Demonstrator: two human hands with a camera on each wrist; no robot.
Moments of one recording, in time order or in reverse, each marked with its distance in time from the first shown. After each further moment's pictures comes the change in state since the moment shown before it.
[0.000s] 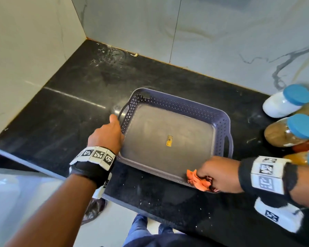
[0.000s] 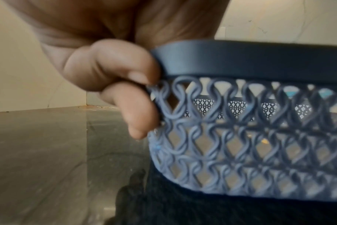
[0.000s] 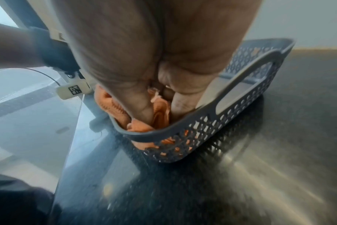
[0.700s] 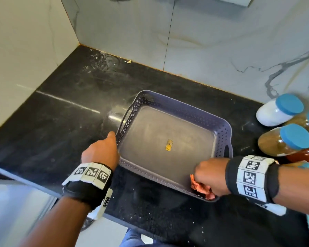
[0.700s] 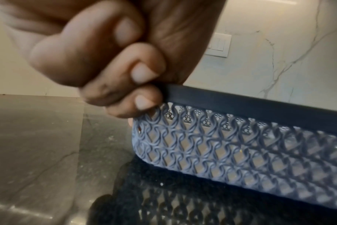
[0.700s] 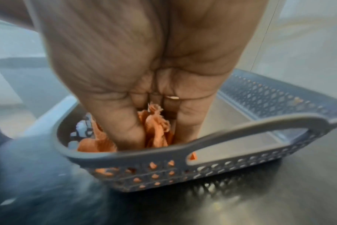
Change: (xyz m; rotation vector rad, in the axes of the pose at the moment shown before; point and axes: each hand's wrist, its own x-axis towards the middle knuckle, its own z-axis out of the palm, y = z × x) left_hand -0.010 0.015 0.003 0.158 -0.091 -0.054; right_hand 0.014 0.020 -0.019 -0.369 -0.197 -0.025
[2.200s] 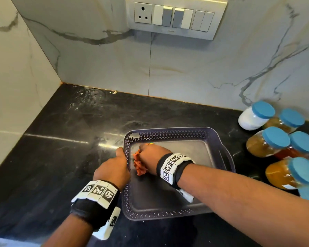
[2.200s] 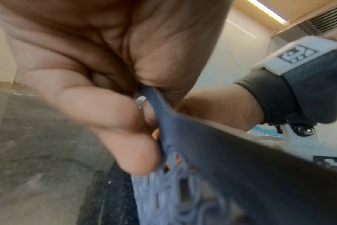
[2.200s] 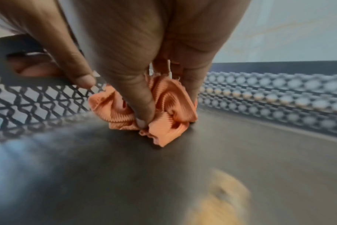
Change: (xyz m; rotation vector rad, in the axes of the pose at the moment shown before) left_hand 0.047 0.013 -0.021 -0.064 -0.098 0.306; right_hand 0.110 -0.020 -0.121 0.363 0.616 0.297
